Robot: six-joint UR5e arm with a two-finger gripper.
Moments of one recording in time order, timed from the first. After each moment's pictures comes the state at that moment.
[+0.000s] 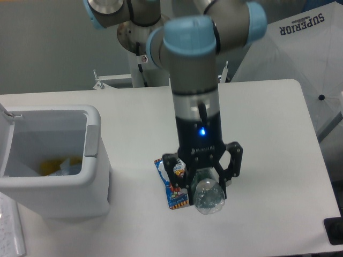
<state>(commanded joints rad) 2.38 -1.88 -1.25 -0.67 1.38 0.20</state>
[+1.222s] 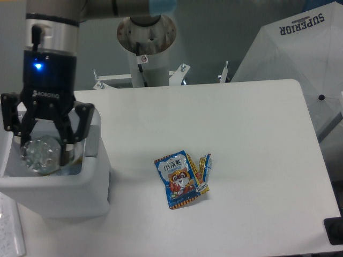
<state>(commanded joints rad) 2.06 -1.75 -1.48 -0.67 1.37 0.16</state>
